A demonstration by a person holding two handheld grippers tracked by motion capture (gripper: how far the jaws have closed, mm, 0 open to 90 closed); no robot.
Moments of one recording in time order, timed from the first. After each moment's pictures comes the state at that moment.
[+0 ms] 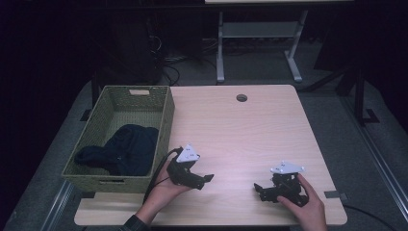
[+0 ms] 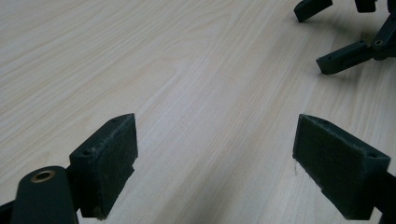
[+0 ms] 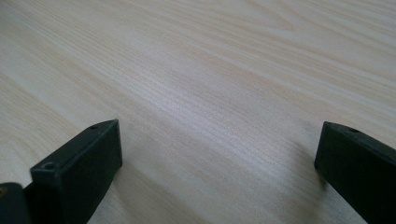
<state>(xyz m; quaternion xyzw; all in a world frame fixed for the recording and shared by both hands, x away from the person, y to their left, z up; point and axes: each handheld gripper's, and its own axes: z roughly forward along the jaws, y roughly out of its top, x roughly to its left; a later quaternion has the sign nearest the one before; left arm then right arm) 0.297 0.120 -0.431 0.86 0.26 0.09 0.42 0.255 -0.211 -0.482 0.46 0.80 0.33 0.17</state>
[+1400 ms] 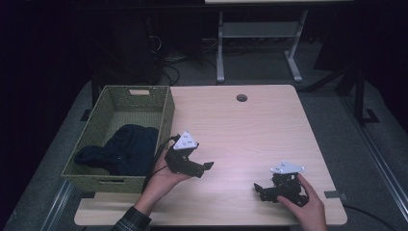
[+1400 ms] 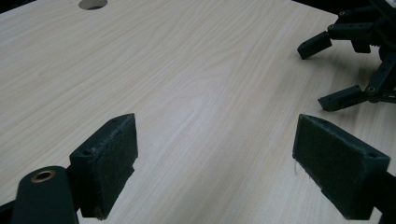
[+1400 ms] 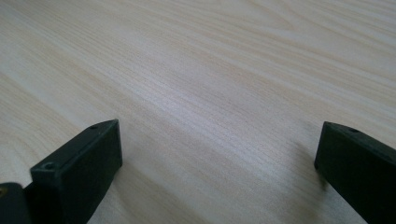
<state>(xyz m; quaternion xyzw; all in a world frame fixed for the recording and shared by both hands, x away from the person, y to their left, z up) 0.313 0.121 -0.396 0.85 0.26 0.11 0.44 0.255 -0.211 -0.482 0.46 0.80 0.33 0.17</state>
